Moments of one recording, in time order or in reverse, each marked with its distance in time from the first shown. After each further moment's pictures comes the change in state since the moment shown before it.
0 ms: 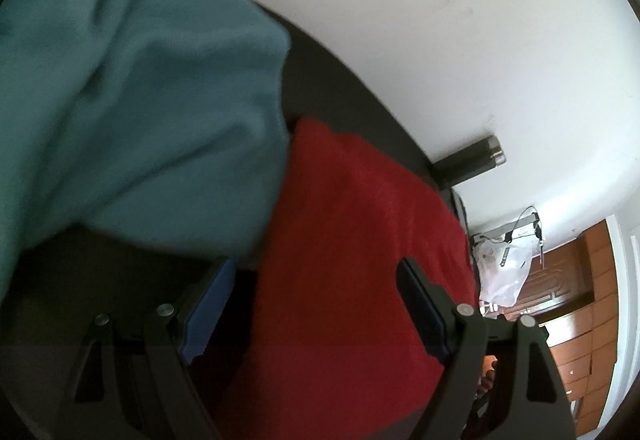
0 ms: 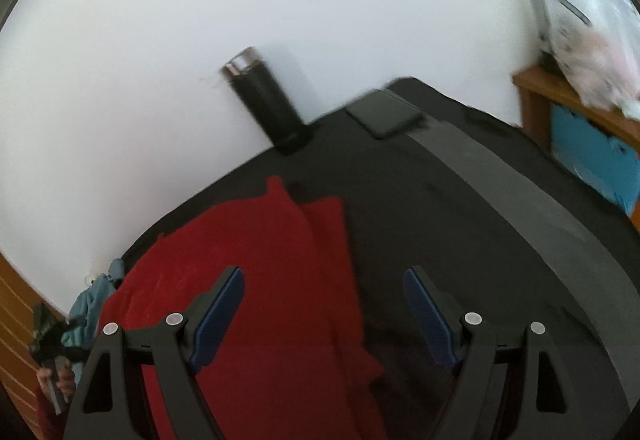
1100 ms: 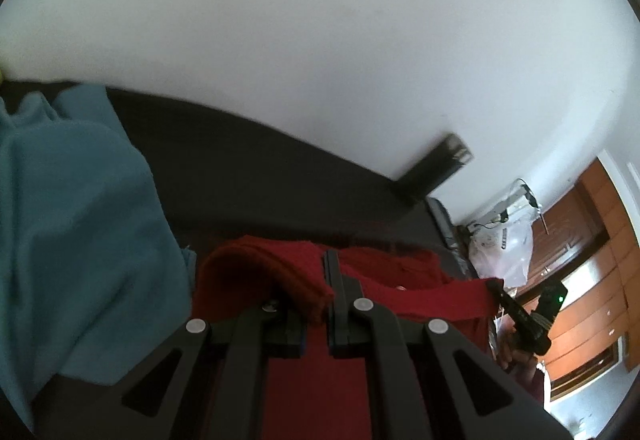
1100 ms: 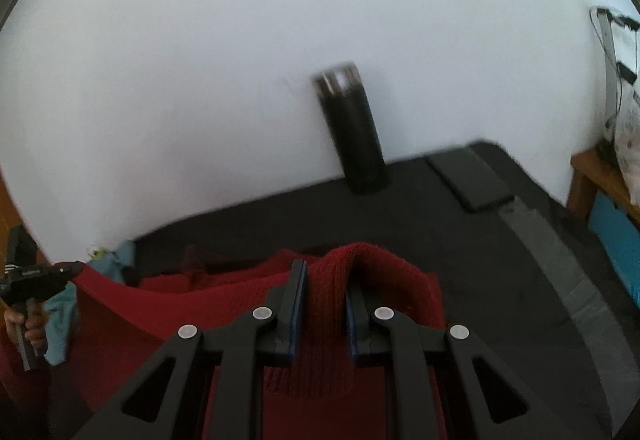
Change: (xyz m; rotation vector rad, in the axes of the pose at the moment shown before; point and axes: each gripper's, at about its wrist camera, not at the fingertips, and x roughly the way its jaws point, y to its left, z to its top) left arm 0.024 -0.088 0.070 0.257 -0.084 -0.035; right arm 0.051 0.097 0.038 -0.260 -0.061 0.053
